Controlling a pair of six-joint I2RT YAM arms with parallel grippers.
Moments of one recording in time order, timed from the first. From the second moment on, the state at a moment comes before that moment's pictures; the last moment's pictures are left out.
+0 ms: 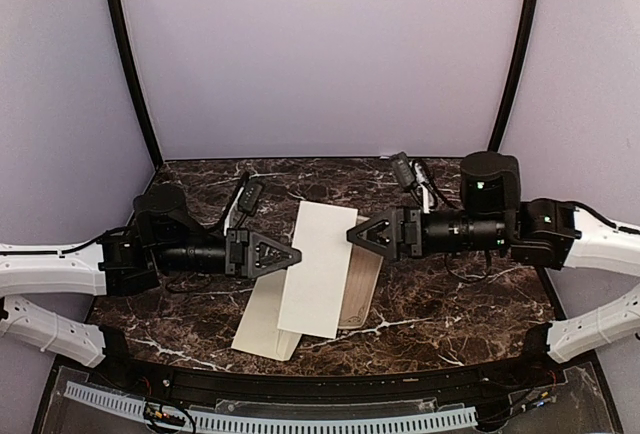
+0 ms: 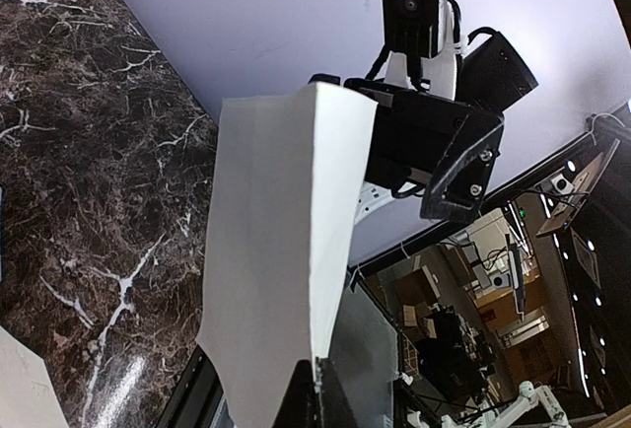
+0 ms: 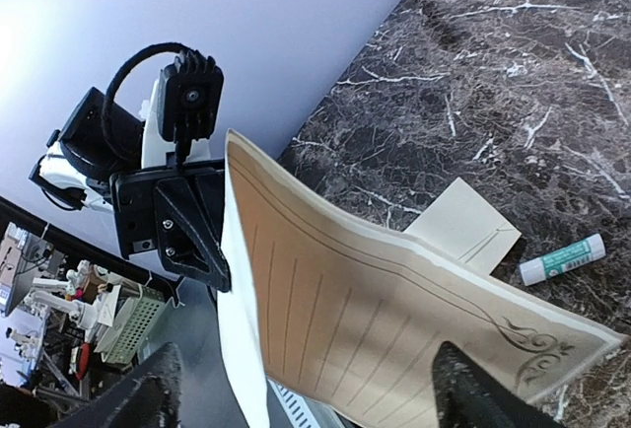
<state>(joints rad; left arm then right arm) -1.00 1.09 0.67 0.29 0.48 -0.89 1.08 1.08 0.94 -0.21 -0.21 0.69</state>
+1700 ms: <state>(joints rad) -1.00 0.99 0.66 0.17 0.29 -0.81 1.03 1.02 0.64 0.23 -0.34 0.84</state>
